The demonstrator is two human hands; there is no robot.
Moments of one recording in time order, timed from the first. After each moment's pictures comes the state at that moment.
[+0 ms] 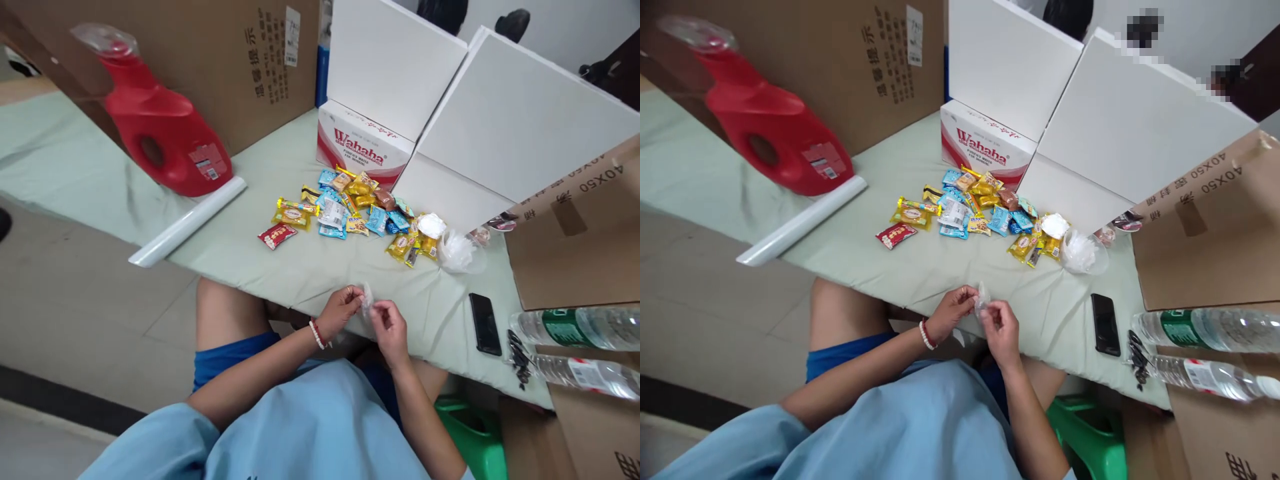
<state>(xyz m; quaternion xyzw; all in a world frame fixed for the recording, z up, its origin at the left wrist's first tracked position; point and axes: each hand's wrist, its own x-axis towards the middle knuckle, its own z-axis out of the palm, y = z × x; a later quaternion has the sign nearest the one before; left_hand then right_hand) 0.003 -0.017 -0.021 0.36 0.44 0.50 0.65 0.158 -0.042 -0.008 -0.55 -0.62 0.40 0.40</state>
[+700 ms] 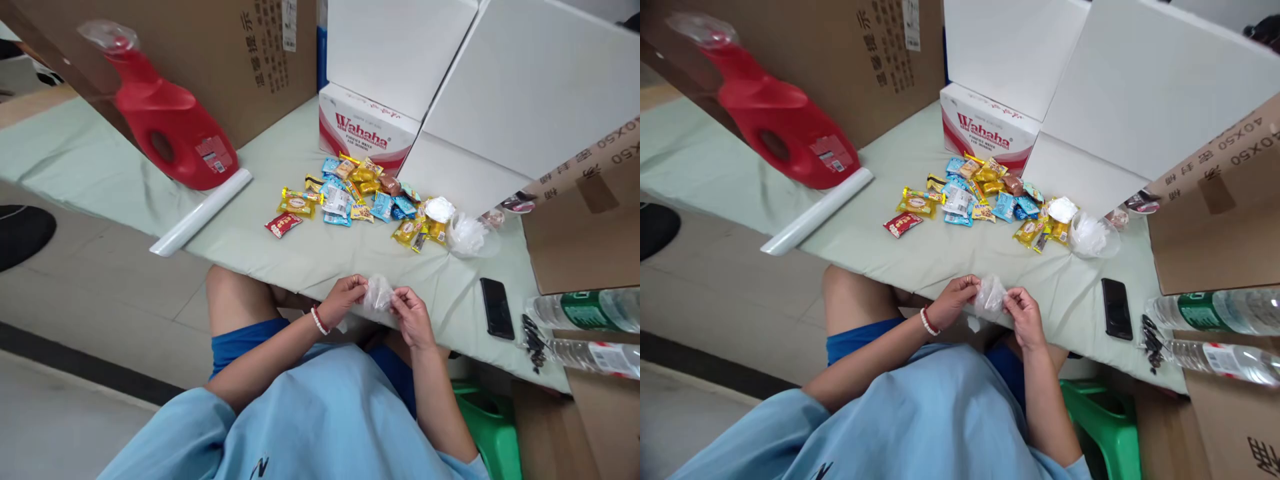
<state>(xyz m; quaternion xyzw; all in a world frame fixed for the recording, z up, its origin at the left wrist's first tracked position) -0.003 -0.029 -0.010 0.34 0.43 0.48 0.68 0.183 -0.038 -0.005 -0.52 -0.42 0.59 0.46</state>
